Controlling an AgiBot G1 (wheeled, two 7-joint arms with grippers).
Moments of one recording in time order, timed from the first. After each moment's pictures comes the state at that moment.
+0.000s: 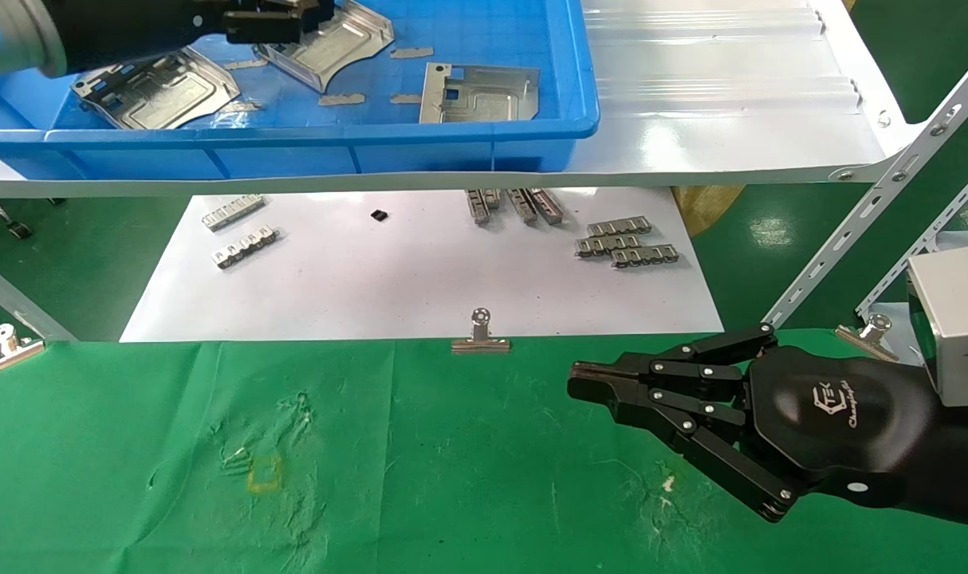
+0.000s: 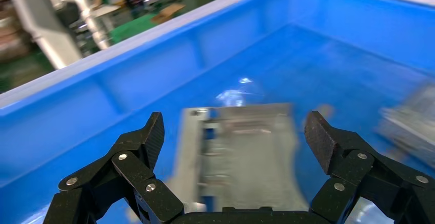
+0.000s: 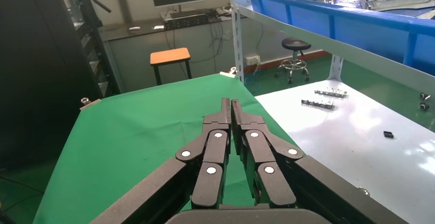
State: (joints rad) left arm -1.97 1.11 0.48 -0.20 1.26 1.01 0.02; right arm 1.07 -0.55 -0.39 1.22 -0.62 -1.41 0.11
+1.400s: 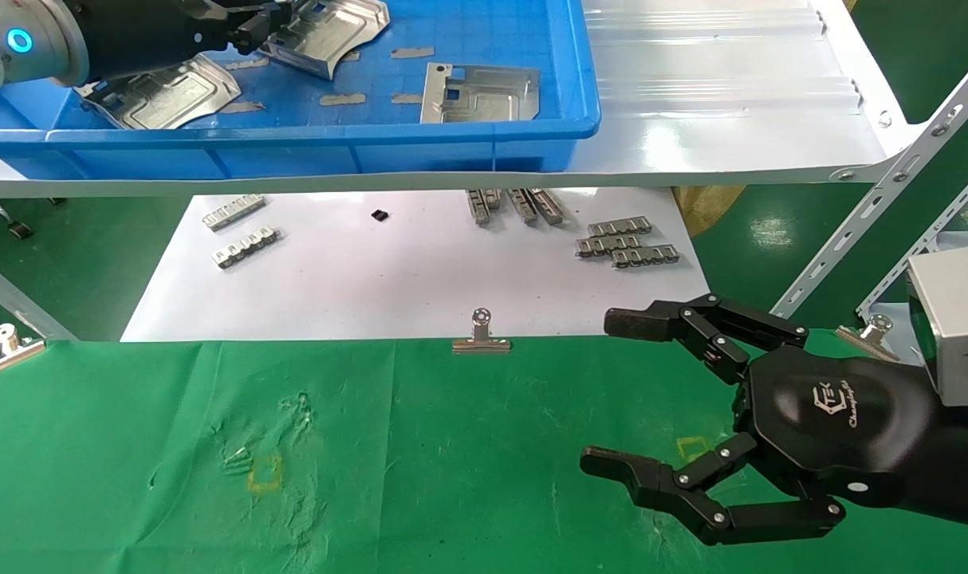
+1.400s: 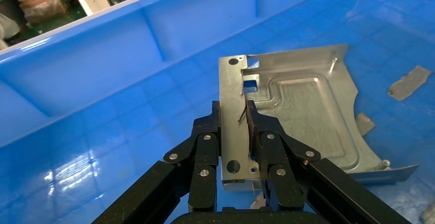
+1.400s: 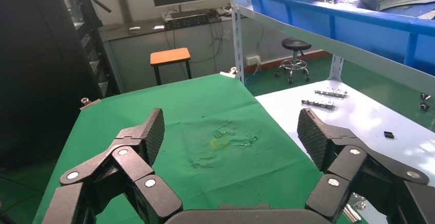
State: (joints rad) left arm -2.06 1.19 0.52 -0.01 1.33 0.85 0.04; right arm 1.07 -0.55 -0.39 1.22 -0.62 -1.41 0.11
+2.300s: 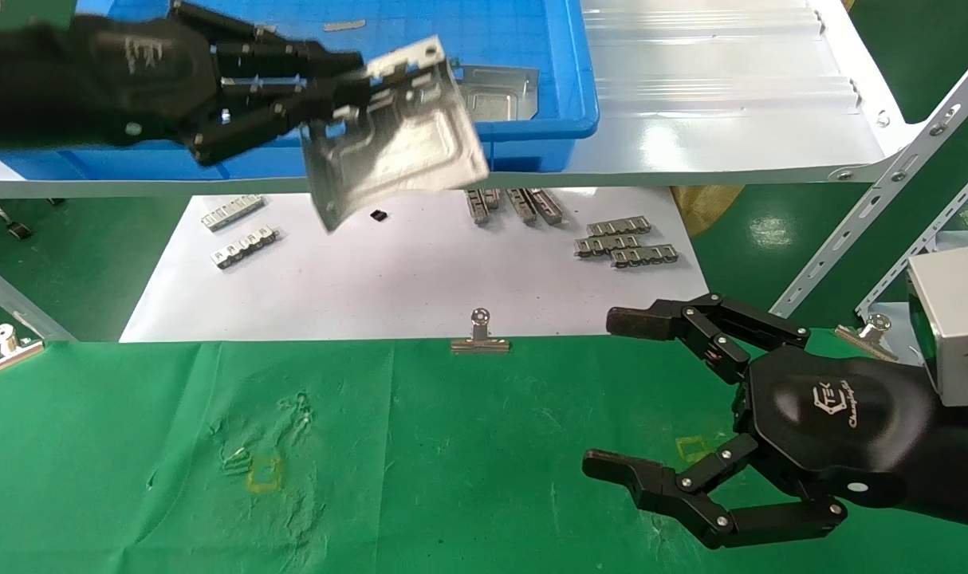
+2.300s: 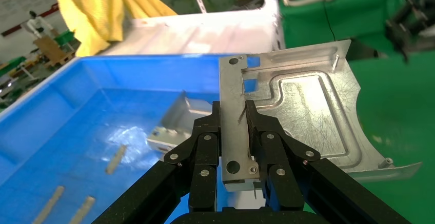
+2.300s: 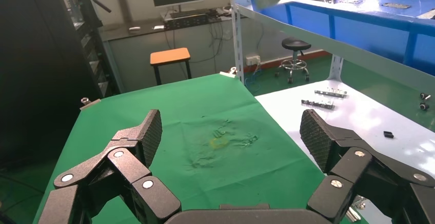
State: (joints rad) left arm -1.95 0.94 0.52 -0.33 1.13 1.60 0.23; right arm 1.07 -0.55 -0.39 1.22 -0.62 -1.41 0.11
